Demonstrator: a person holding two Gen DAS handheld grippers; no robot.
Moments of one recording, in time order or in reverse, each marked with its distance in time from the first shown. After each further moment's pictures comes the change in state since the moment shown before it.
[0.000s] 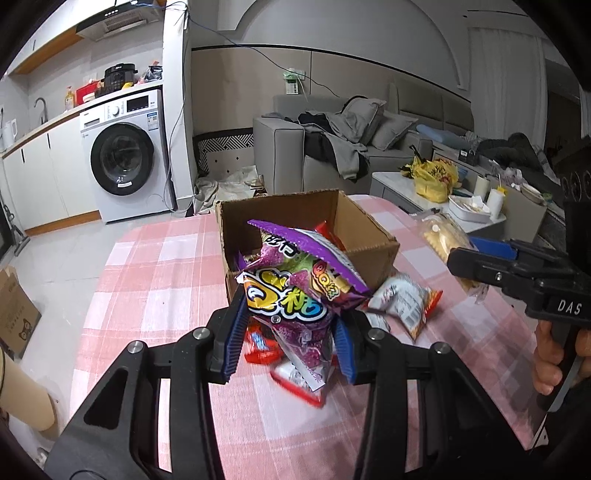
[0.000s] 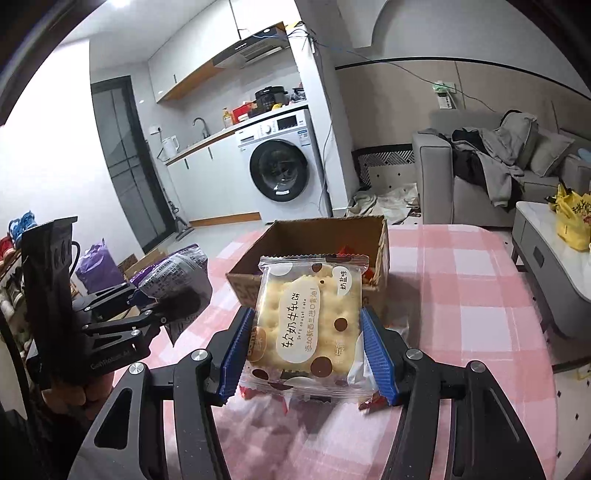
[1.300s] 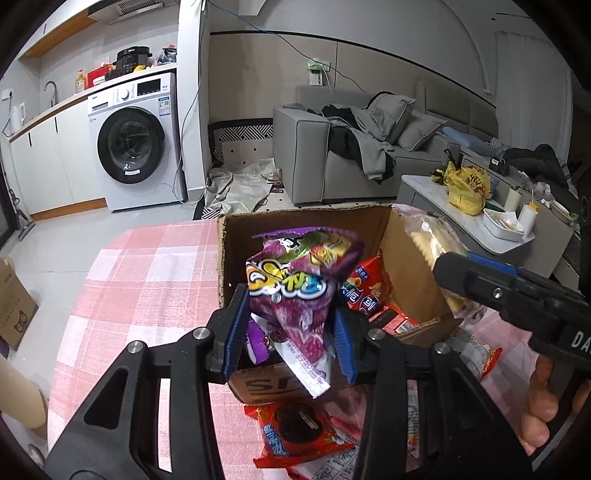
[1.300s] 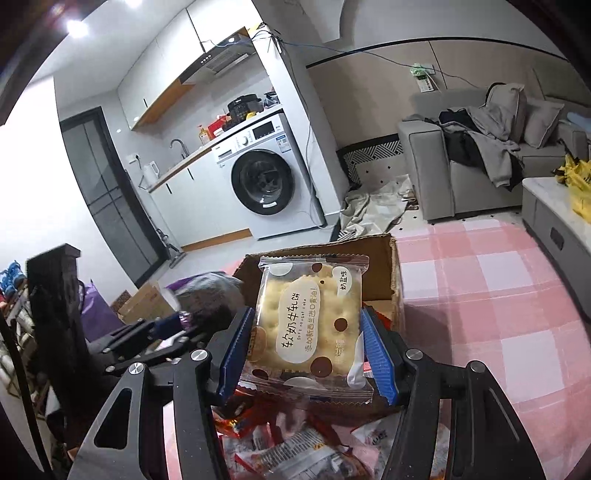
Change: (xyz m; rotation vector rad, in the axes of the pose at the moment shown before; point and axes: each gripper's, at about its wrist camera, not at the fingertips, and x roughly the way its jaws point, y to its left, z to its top) left arm 0.159 0.039 0.060 -0.055 0.042 0.060; right arm 0.120 -0.034 0.044 0.151 -0.025 0.033
